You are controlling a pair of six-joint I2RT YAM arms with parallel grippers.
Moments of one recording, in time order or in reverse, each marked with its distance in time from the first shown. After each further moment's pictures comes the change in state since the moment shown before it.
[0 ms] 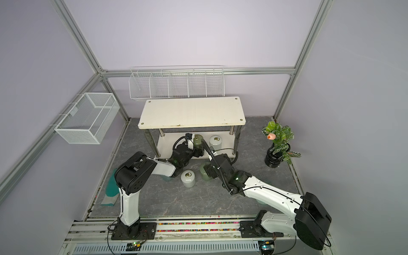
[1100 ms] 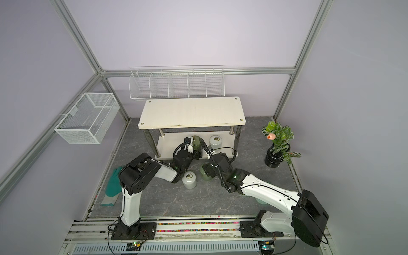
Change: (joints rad) left arm -0.056 0.026 -0.076 0.167 -0.206 0.073; right arm 0.000 0.037 0.033 -0.011 -0.008 0.000
